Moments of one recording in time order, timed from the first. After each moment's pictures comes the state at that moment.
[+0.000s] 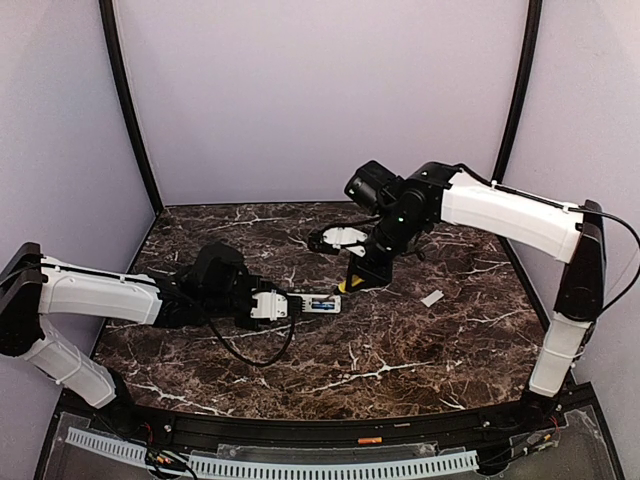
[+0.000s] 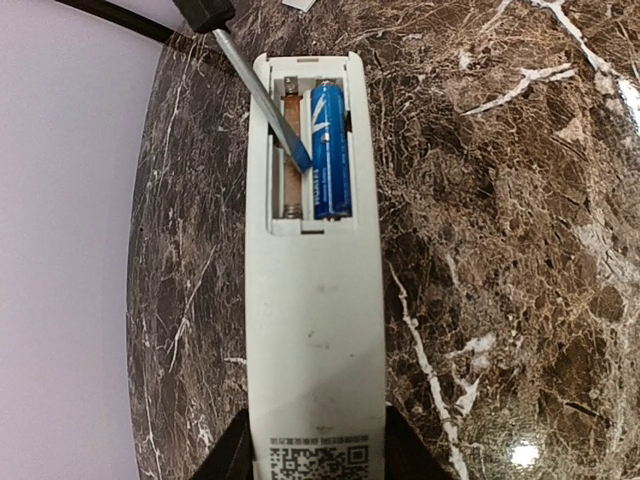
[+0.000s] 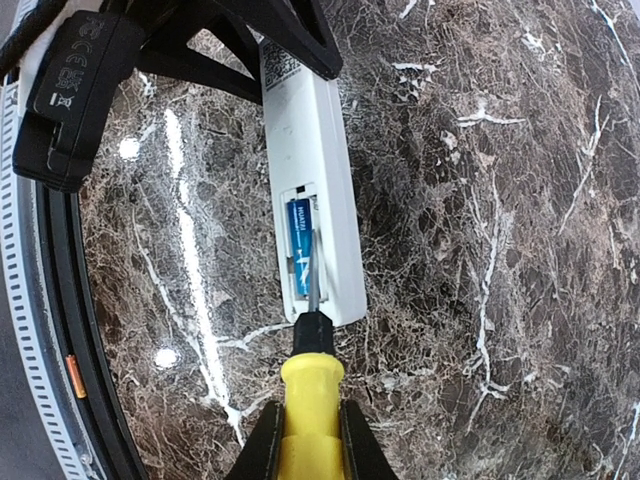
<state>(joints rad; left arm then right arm) -0.84 1.43 0.70 0.10 0.04 0.99 0.89 1.80 1.71 -1.08 -0.24 -0.46</state>
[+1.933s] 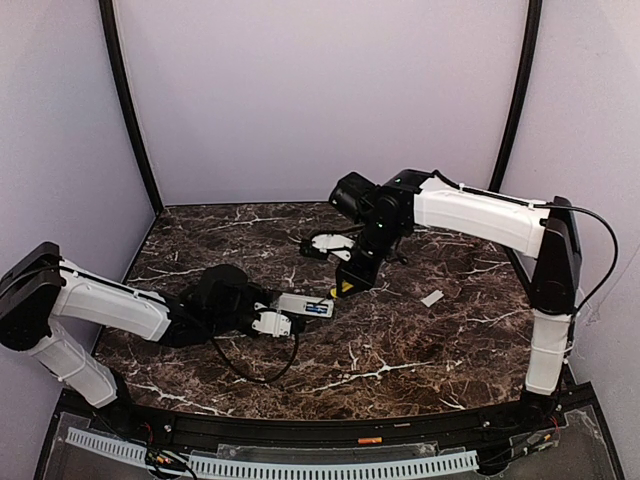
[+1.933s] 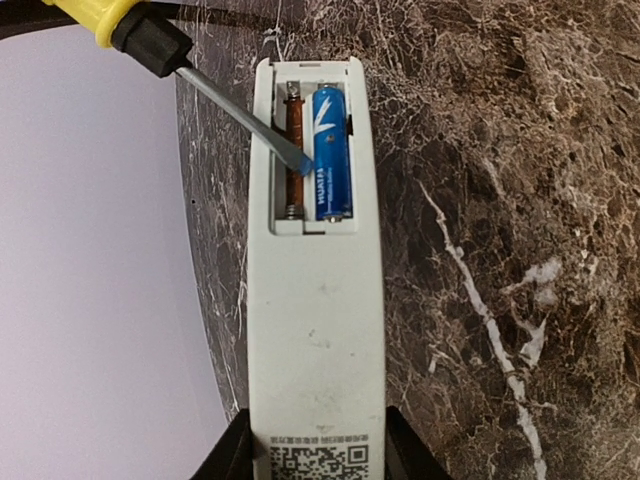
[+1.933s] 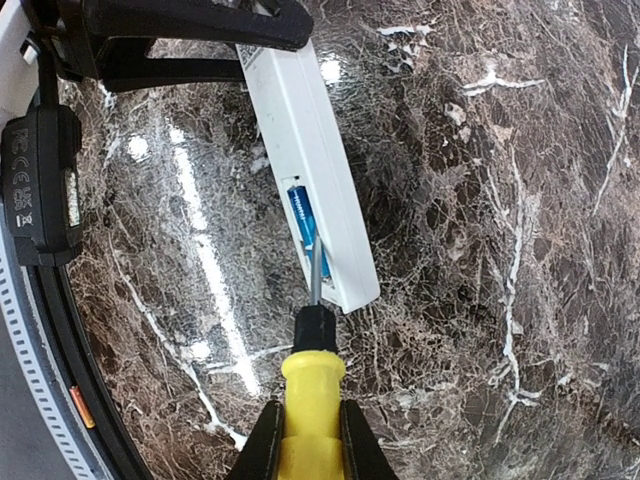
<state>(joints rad) -0.91 1.48 0.60 0.32 -0.23 1.24 0.89 1.95 1.79 -1.10 -0.24 -0.37</state>
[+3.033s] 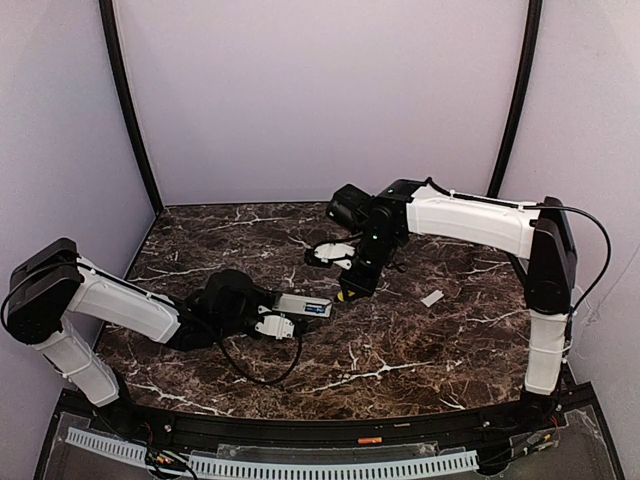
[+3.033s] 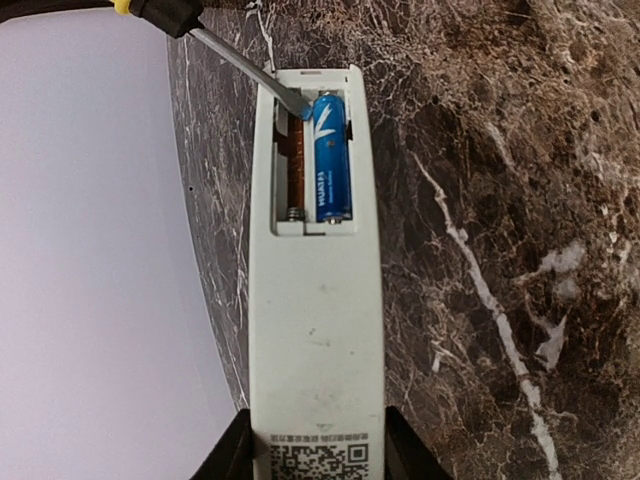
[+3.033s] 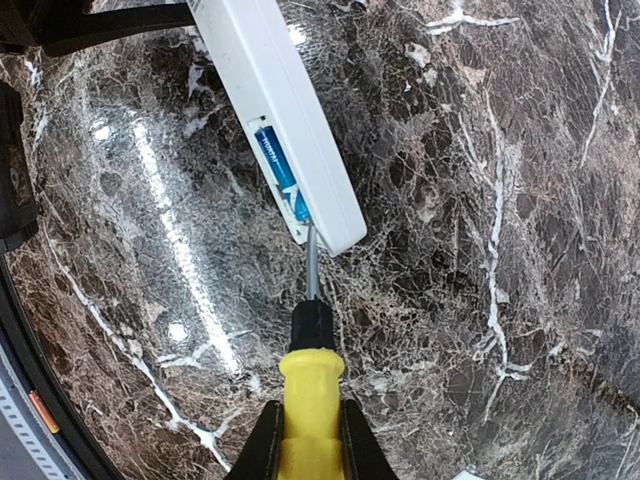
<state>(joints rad) -0.91 1.57 0.59 0.42 -0.30 1.30 0.89 1.97 1.75 -1.08 -0.10 -0.33</state>
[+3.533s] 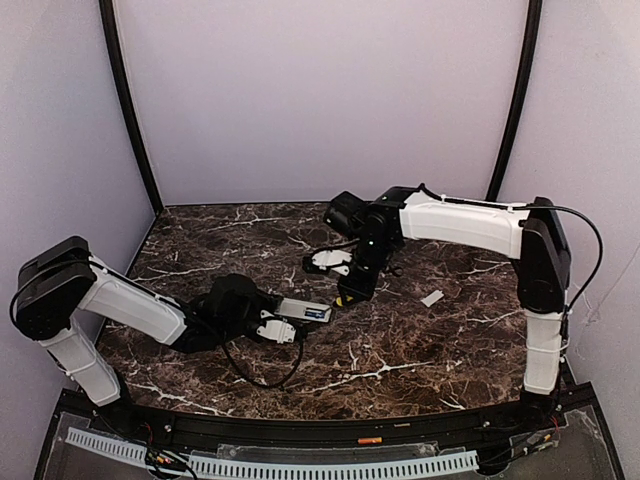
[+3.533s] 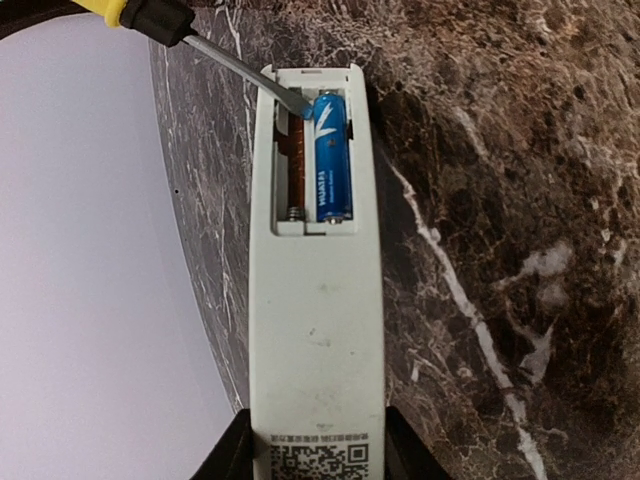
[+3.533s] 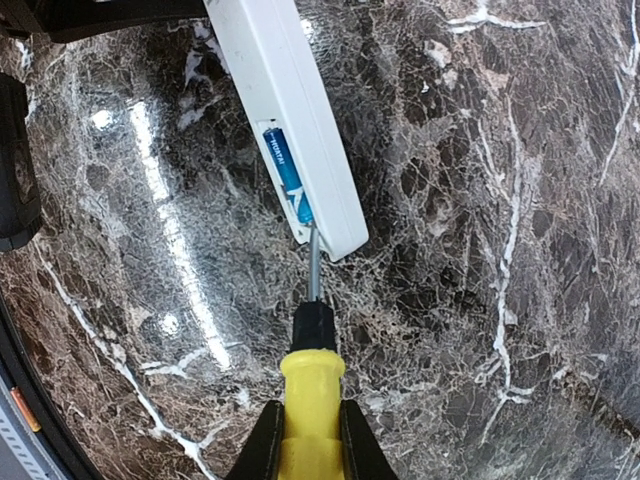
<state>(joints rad) -0.91 1.62 0.59 0.46 -0.31 1.32 0.89 2.01 1.74 -1.05 -0.12 -0.39</state>
